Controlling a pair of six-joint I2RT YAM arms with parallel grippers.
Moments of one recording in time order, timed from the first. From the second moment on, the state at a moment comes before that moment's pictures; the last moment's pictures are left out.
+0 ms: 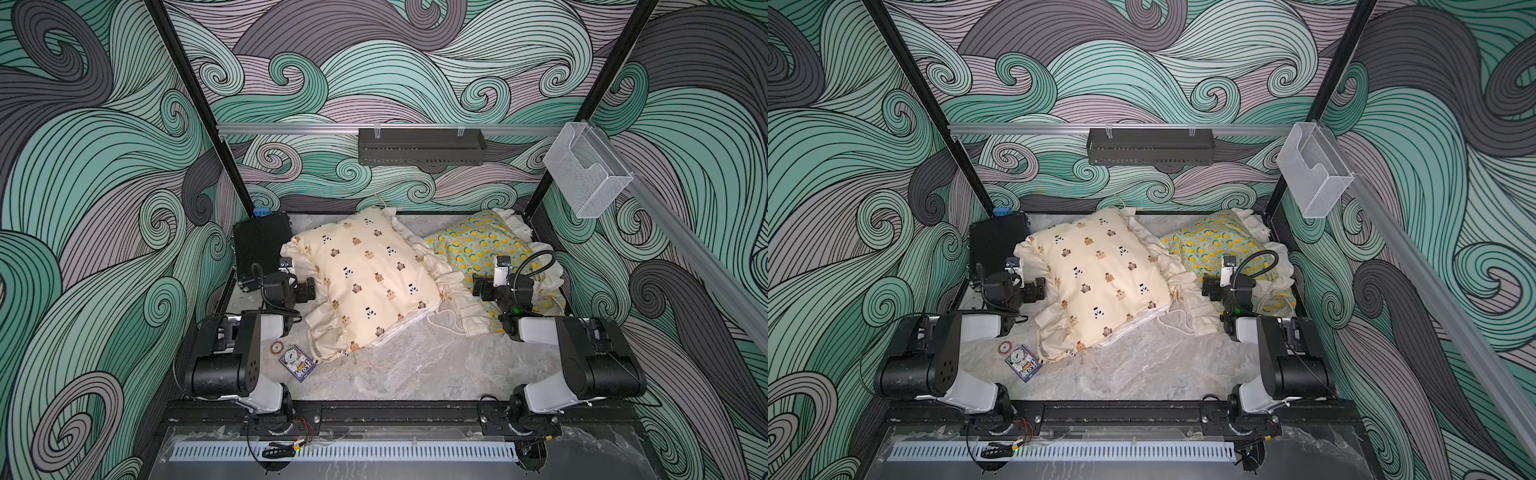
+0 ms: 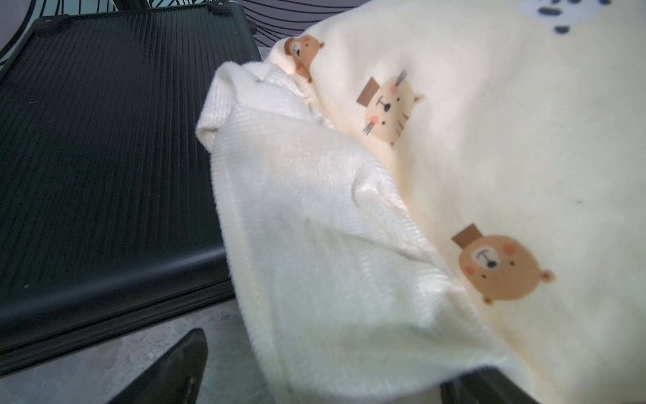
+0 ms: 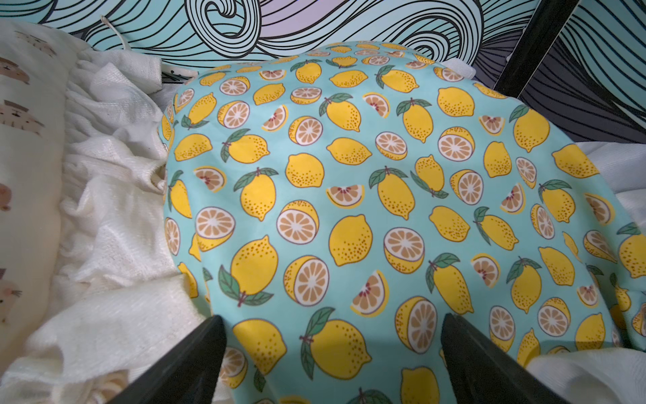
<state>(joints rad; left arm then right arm) 0.07 1.52 0.44 0.55 0.01 0.00 0.01 1.52 0.41 0.70 -0.03 -0.05</state>
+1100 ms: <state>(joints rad) 0.07 1.47 0.61 0.32 0.07 0.00 0.01 1.39 0.41 0.63 -0.06 -0.05</state>
